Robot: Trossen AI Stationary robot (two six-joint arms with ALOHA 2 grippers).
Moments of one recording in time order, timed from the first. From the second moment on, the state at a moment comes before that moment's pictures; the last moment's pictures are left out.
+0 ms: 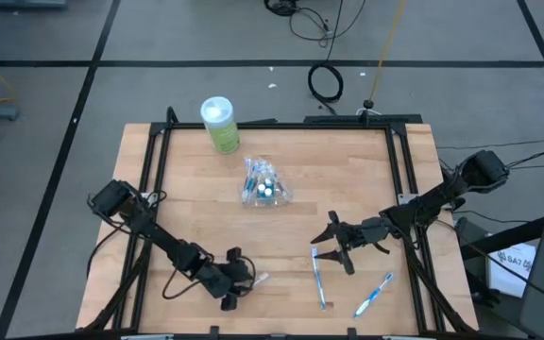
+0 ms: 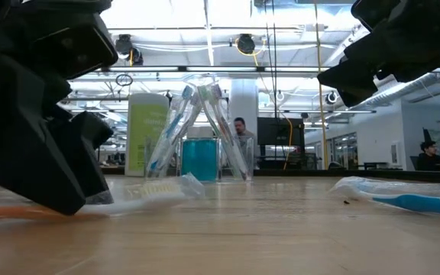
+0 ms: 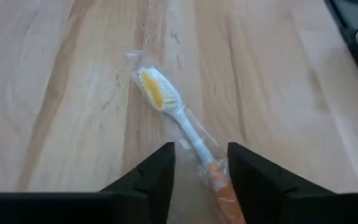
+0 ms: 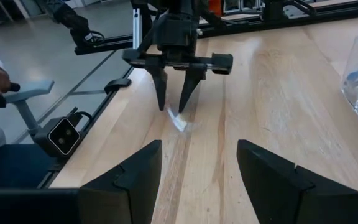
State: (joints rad) left arm -0.63 1.87 0.78 0.24 -0.27 -0.56; right arm 0.44 1.34 0.36 0.71 0.16 0.28
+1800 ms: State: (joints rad) left arm -0.43 1.38 0.78 0.57 -0.58 0.01; right arm 0.26 1.53 0.61 1.18 0.18 -0.06
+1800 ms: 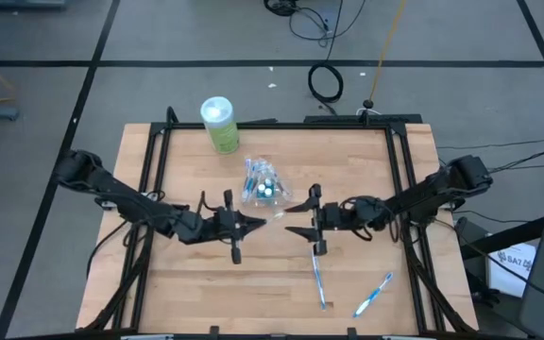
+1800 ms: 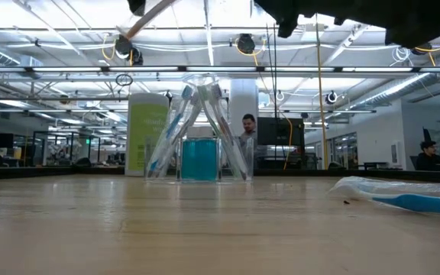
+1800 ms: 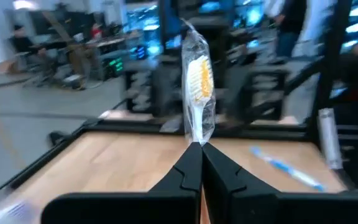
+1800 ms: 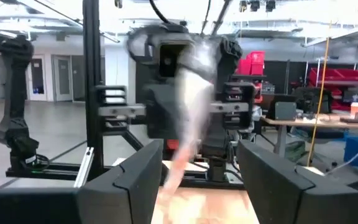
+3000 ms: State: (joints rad) left arm -0.41 1.42 0.78 0.62 -0.49 0.02; right arm 0.24 1.68 0.77 1.21 0.08 -0.01
